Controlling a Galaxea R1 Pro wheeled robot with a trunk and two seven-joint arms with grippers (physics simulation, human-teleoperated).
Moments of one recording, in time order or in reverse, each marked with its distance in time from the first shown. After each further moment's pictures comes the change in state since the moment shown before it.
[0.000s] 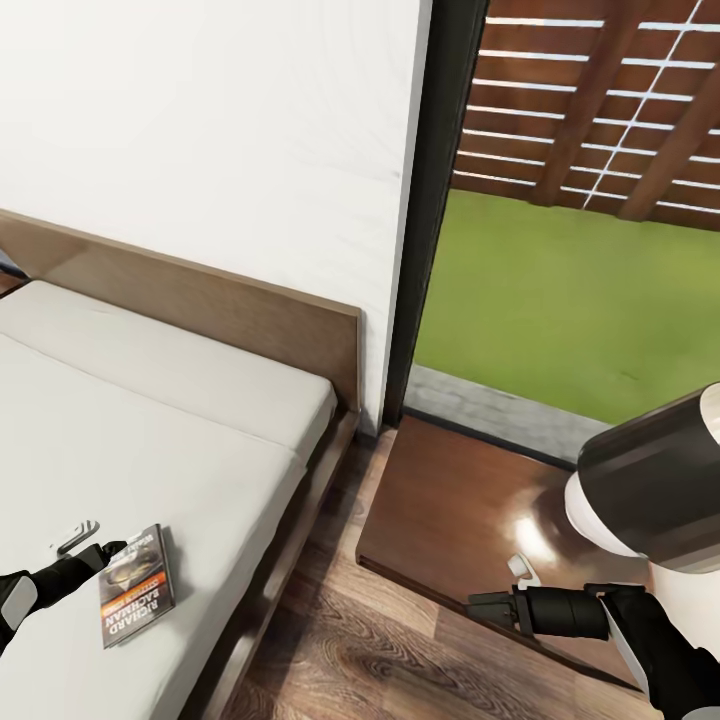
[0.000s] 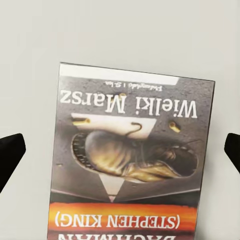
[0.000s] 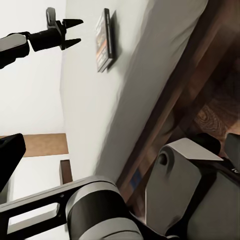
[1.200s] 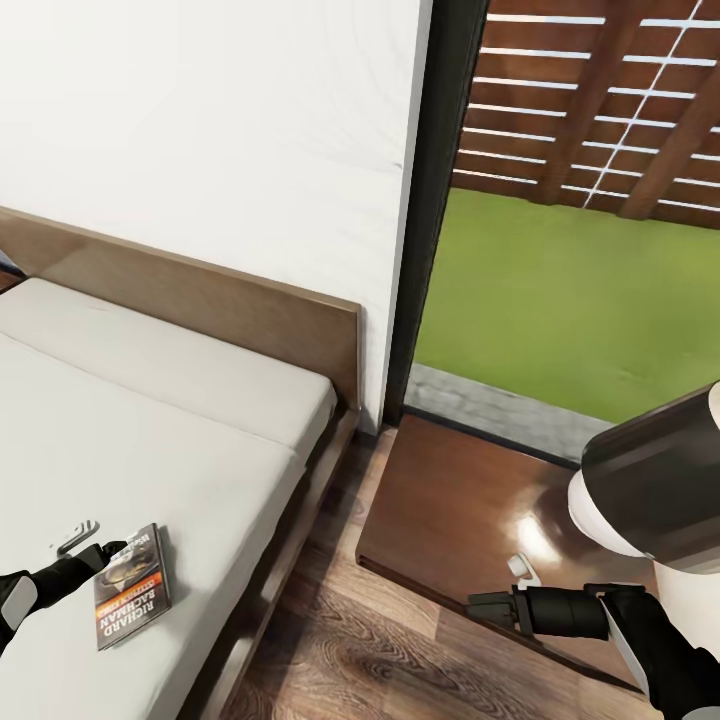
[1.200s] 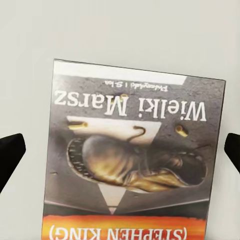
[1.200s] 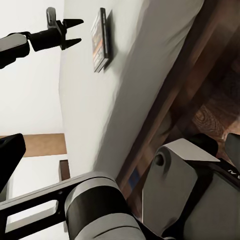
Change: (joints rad) left arm 0.000 0.000 0.000 0.000 0.000 0.000 0.000; right arm 0.000 0.000 0.001 0.000 0.000 0.000 0.001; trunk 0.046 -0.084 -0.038
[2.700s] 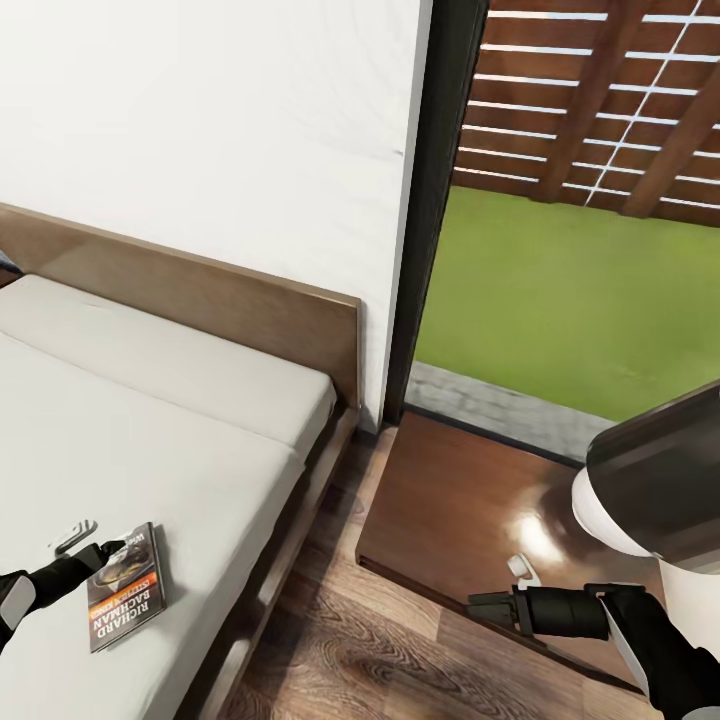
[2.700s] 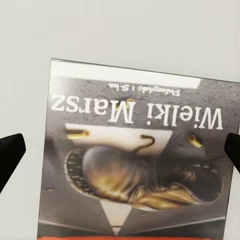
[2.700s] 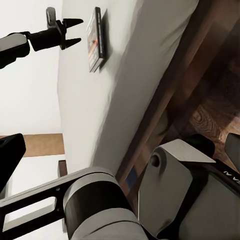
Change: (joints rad) left arm 0.000 0.003 0.002 -0.002 0.006 -0.002 0.004; right arm 0.000 0.000 0.000 0.000 0.000 0.000 0.001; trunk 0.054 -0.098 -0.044
